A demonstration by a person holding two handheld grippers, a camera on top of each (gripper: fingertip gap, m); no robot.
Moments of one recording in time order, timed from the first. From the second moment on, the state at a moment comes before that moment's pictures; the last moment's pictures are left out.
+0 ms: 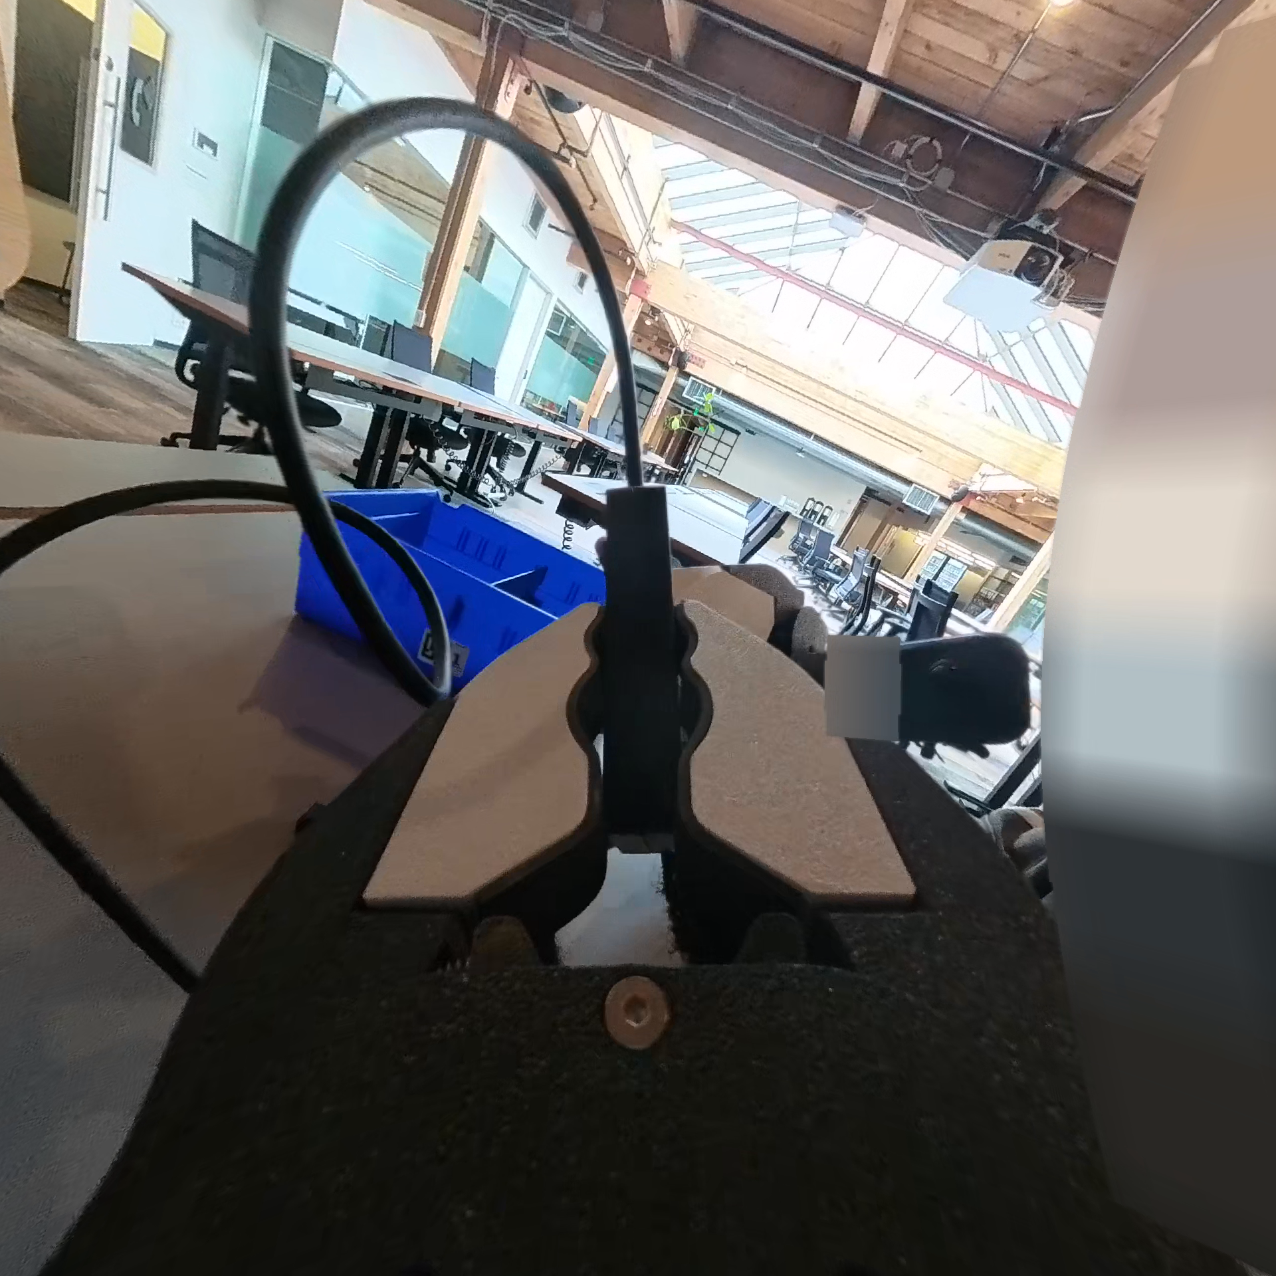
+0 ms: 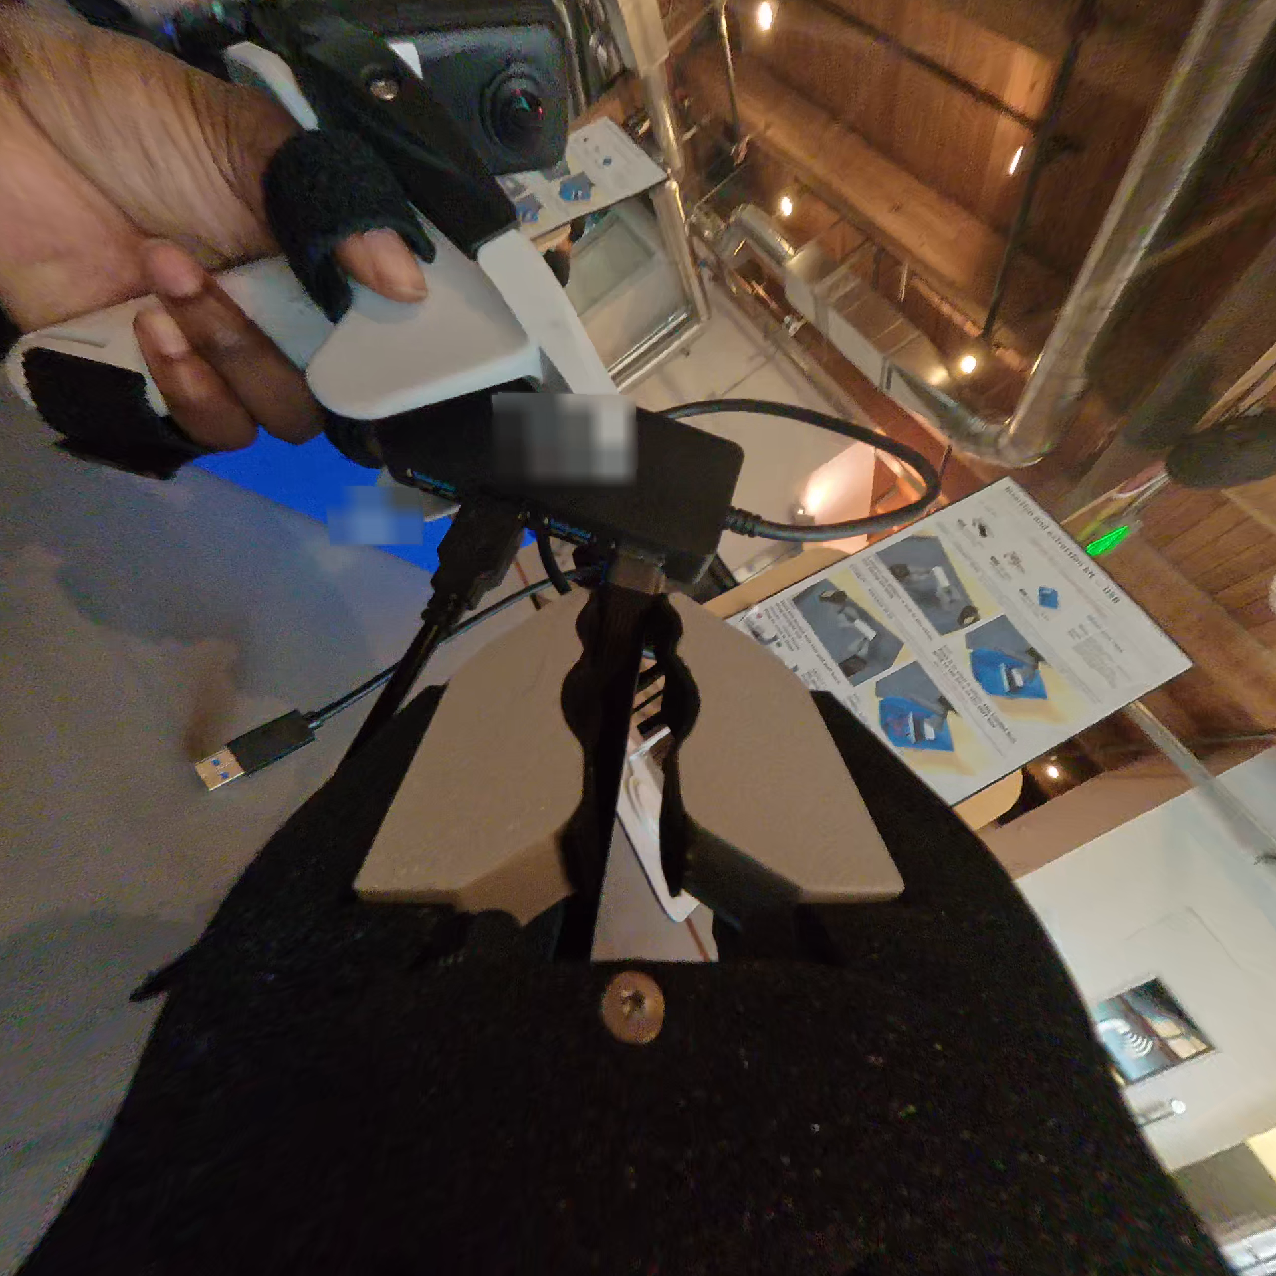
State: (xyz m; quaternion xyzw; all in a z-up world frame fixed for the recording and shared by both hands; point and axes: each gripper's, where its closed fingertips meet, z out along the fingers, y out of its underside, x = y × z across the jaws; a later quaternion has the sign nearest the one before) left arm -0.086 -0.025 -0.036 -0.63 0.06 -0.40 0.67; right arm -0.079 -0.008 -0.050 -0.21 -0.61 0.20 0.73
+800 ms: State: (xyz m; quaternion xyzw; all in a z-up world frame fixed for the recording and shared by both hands) left arm -0.088 -0.030 -0.023 -0.62 0.06 -0.39 0.69; right arm -0.070 -0.014 -0.040 -0.19 -0.62 0.17 0.74
